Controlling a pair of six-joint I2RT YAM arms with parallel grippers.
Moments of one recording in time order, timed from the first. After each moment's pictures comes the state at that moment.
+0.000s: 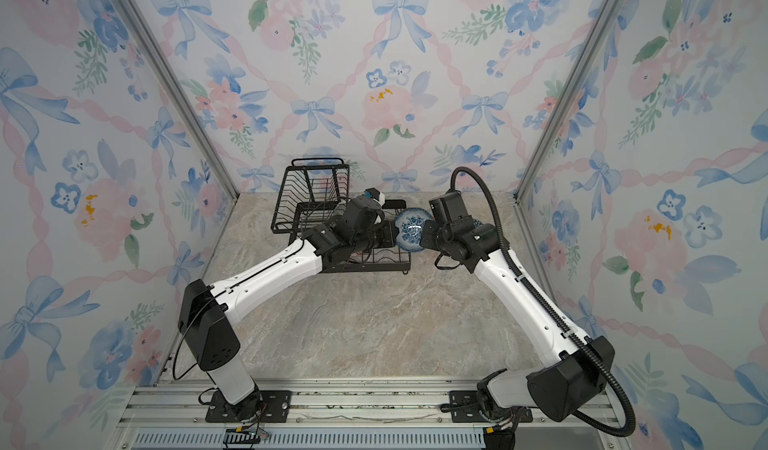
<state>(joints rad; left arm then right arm) -0.80 1.75 1.60 -0.44 -0.06 -0.69 0.48 1.39 1.44 -0.85 0.19 0.59</state>
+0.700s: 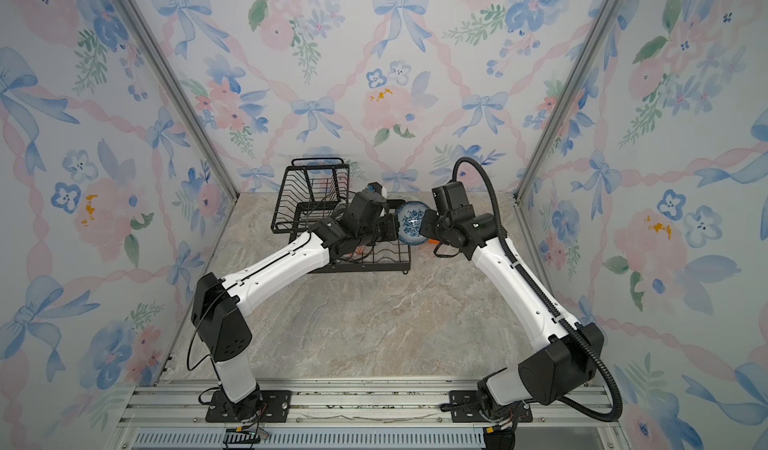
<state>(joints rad) -0.79 1.82 1.71 -0.47 -0.09 -0.67 0.42 1.46 1.52 -0.83 0.12 0.59</state>
